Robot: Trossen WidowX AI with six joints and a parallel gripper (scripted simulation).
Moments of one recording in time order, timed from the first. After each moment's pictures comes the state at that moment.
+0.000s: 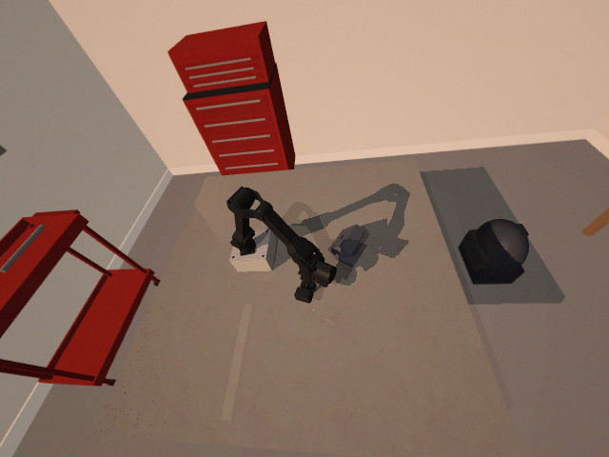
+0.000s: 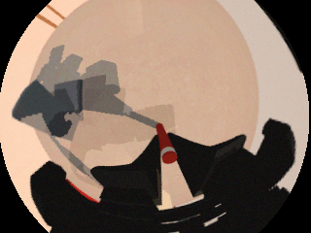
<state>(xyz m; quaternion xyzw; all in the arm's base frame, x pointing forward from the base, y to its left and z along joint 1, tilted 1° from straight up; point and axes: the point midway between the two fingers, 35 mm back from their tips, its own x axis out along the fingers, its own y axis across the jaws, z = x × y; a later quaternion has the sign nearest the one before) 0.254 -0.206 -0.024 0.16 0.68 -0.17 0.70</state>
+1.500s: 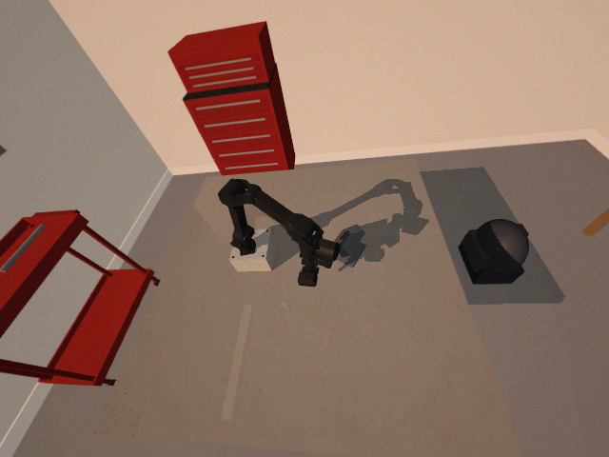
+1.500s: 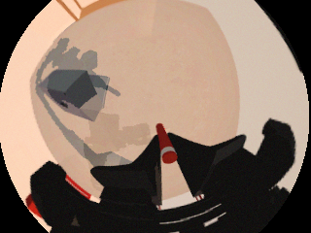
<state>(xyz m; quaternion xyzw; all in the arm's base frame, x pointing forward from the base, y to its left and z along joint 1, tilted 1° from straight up) 0.269 -0.189 0.055 0.08 0.69 -0.13 0.70</state>
